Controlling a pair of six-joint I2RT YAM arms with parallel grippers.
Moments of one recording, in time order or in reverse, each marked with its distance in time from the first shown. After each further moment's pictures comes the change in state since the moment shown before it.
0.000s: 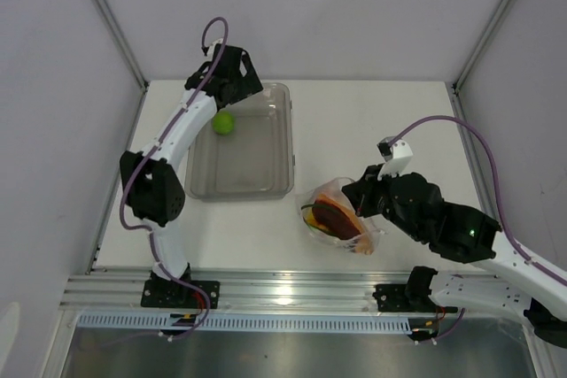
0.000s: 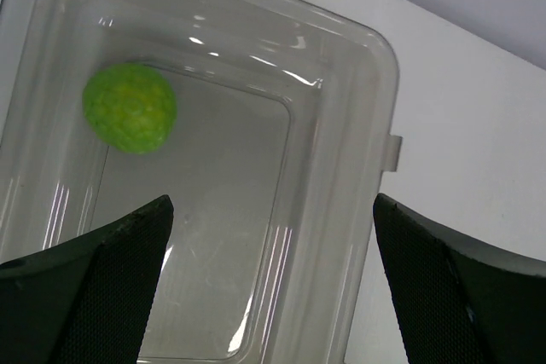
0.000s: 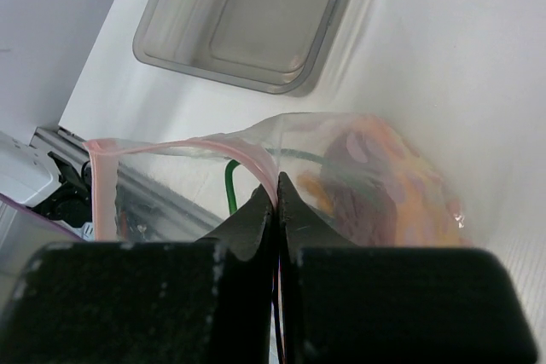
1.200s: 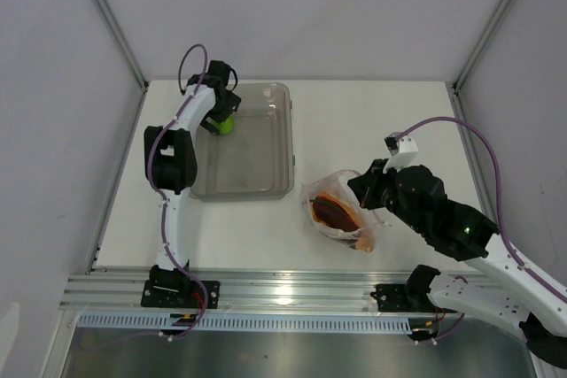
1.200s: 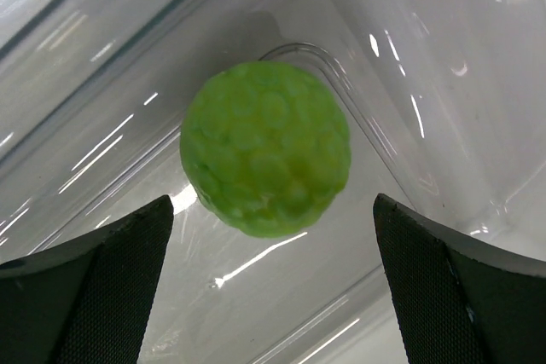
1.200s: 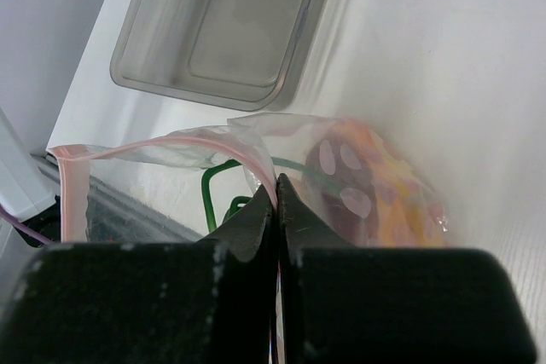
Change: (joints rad) left arm 0.170 0.436 0.235 -0.270 -0.033 -0.516; right arm -0.177 -0.019 -0.072 0.067 -0.119 -0.034
